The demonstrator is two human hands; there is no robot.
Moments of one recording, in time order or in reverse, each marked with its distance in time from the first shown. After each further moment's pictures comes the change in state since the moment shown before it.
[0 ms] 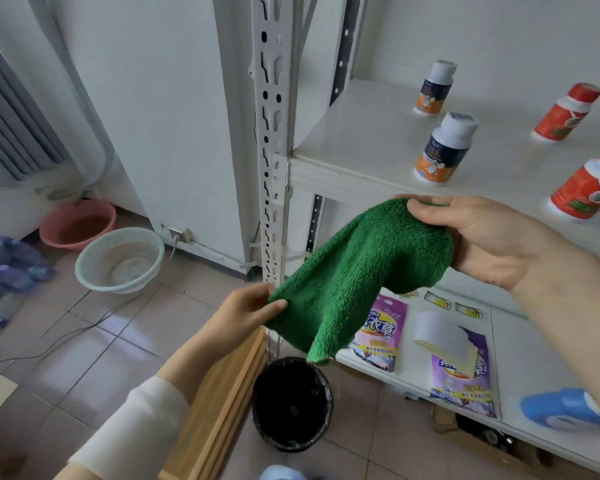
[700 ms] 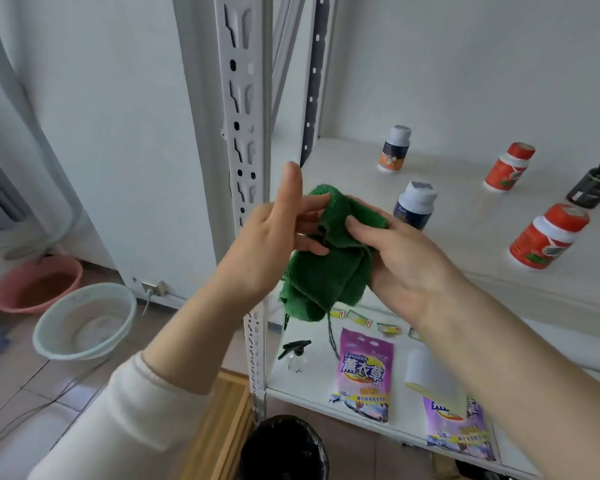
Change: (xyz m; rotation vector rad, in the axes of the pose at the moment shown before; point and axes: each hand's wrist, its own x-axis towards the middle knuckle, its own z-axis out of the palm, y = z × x) left_hand 0.056 0.188 -0.038 -0.362 0.099 0.268; right_hand 0.027 -0.027 0.064 0.282 0.144 -0.234
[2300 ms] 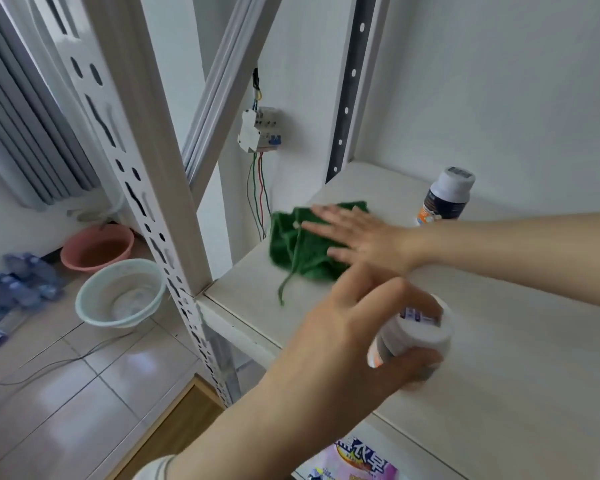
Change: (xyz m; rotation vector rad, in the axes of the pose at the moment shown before) left_hand 0.114 -0.043 0.111 0.600 0.085 0.306; right_hand 0.305 -0.042 -0.109 -2.027 -1.045 -0.510
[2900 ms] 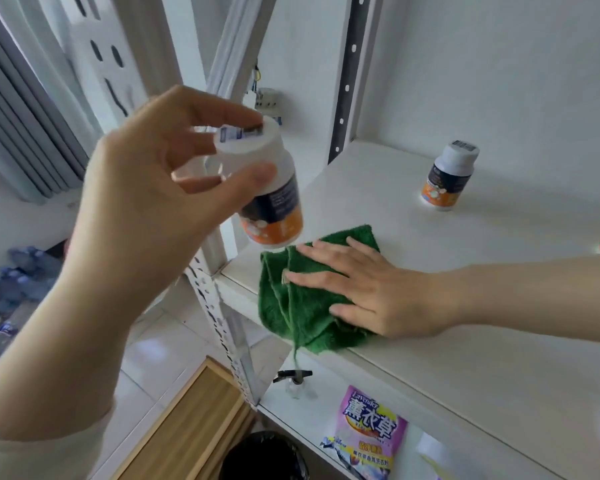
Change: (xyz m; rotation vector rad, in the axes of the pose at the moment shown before) left_hand 0.009 -0.012 -0.123 -0.030 0.384 -0.135; right_hand -0.063 -0.096 0.012 0.212 0.055 -0.129
